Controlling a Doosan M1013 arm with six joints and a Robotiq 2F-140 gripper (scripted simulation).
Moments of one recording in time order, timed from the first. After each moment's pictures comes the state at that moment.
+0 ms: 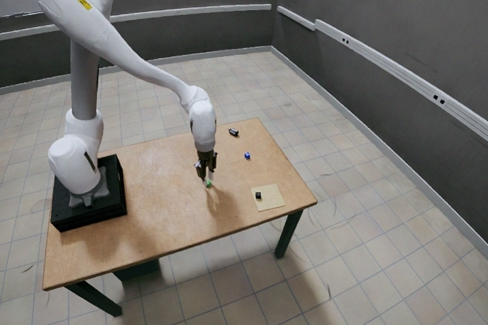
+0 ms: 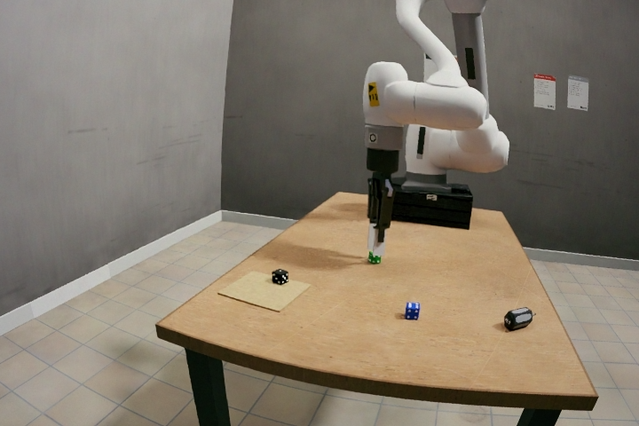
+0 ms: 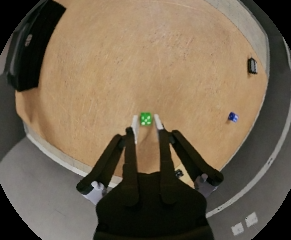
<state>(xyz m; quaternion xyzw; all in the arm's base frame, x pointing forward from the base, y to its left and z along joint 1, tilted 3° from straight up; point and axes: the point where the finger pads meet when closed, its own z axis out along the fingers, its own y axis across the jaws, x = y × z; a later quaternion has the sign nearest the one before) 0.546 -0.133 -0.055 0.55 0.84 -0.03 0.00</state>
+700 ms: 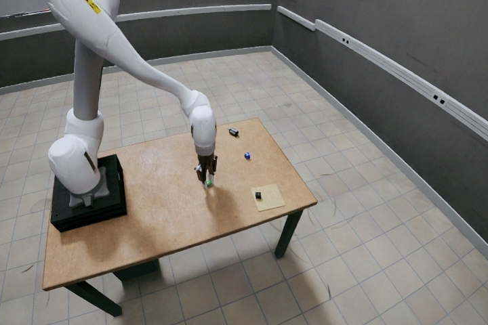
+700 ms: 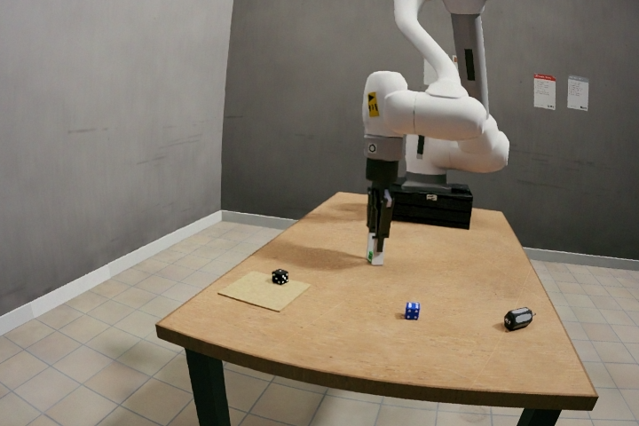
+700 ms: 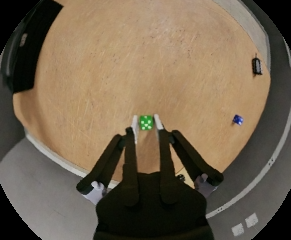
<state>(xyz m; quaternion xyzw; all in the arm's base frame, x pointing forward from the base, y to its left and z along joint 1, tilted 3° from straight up) 0.545 -0.134 -0.079 0.55 0.84 -0.03 0.00</state>
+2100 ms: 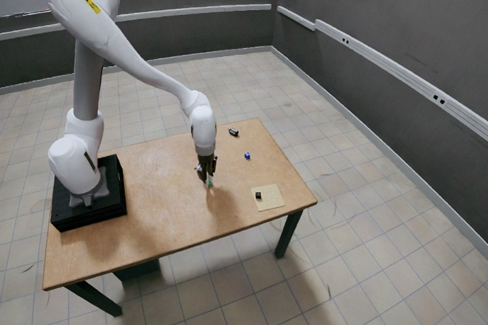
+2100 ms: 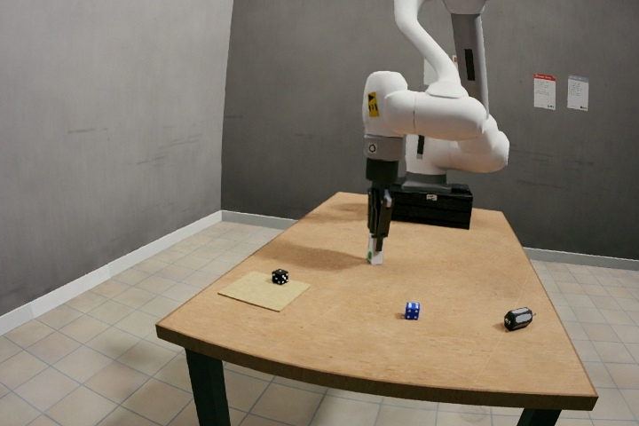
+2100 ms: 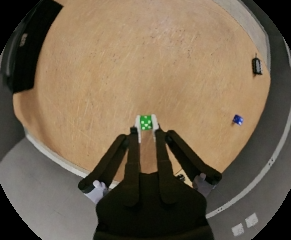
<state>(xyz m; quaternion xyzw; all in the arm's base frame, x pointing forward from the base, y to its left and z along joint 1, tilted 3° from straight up) 0.545 -0.134 -0.079 0.55 0.84 -0.03 0.00</state>
